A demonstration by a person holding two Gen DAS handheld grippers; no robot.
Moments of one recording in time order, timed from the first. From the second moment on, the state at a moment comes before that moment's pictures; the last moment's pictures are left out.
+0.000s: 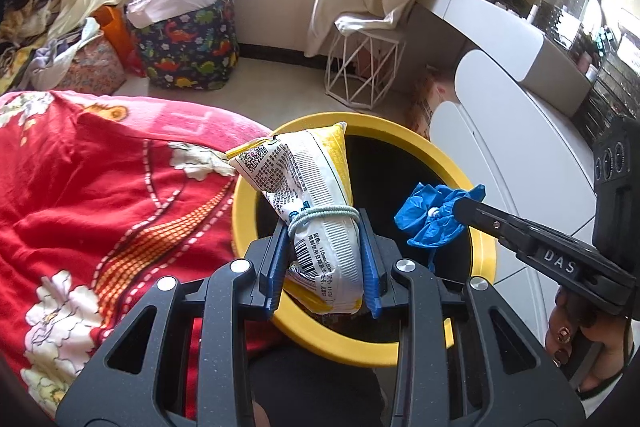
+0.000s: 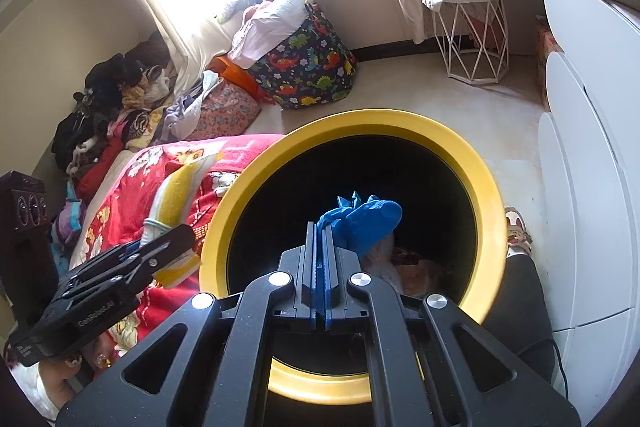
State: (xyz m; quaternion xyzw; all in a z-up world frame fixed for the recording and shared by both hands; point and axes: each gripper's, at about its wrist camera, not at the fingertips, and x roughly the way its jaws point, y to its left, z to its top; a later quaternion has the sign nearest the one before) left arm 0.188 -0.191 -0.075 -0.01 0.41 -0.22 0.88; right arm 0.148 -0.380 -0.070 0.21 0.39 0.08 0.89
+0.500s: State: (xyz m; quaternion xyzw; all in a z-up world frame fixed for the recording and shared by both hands) left arm 0.195 -0.200 -0.081 0.00 0.42 -0.23 0.88; right arm 0.141 -0.383 -0.070 0.20 0.40 0.07 0.89
